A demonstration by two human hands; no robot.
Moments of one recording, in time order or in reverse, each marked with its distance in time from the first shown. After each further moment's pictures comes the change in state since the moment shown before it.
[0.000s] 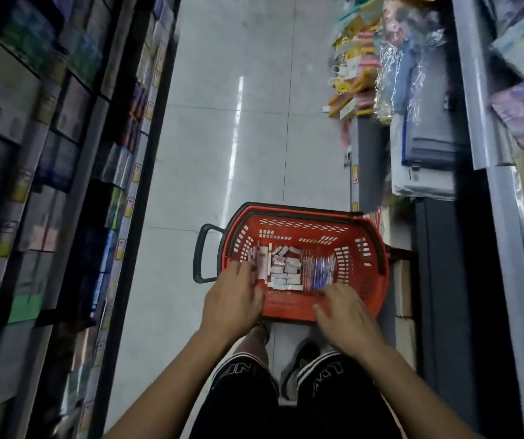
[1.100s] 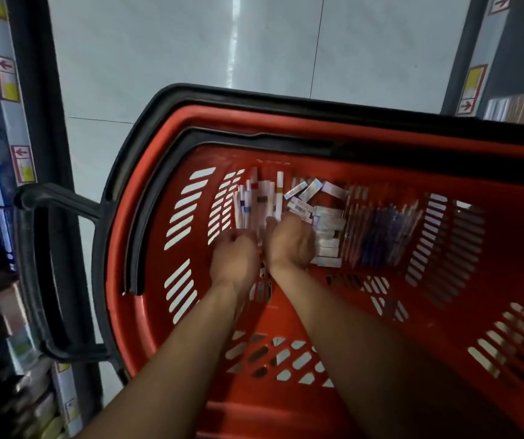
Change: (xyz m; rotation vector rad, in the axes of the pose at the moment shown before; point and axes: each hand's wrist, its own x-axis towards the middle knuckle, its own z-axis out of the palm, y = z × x) left_hand 0.248 -0.128 0.311 -0.785 -0.177 -1.130; right_hand 0.359 0.040 0.339 0.204 -0.109 0.696
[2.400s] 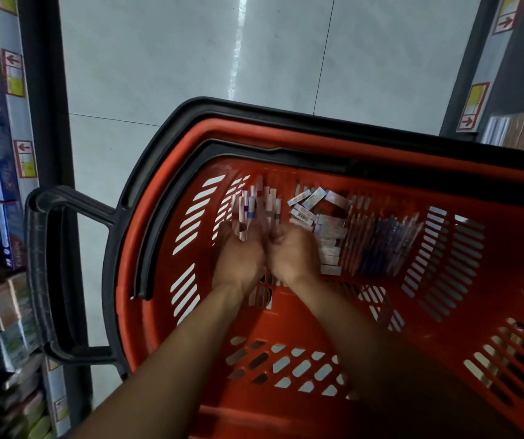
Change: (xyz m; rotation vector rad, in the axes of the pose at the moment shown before) left_hand 0.005 0.006 -0.001 0.090 -0.063 0.214; right_hand -0.004 0.025 -0.013 0.179 -0.236 -0.287
